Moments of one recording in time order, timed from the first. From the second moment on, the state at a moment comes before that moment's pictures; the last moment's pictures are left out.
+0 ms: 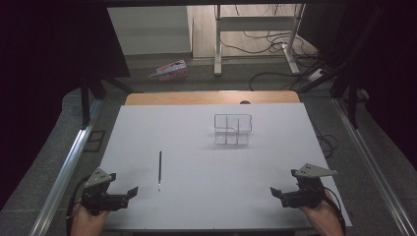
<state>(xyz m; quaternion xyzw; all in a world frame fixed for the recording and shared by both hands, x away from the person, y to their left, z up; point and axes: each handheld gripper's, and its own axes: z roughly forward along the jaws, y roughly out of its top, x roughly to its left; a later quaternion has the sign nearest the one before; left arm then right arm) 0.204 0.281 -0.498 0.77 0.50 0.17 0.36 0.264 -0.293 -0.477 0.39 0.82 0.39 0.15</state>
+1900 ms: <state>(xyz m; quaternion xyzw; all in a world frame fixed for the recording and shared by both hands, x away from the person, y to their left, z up) 0.232 0.279 -0.487 0.81 0.49 0.14 0.29 0.267 -0.288 -0.478 0.39 0.84 0.36 0.14</state>
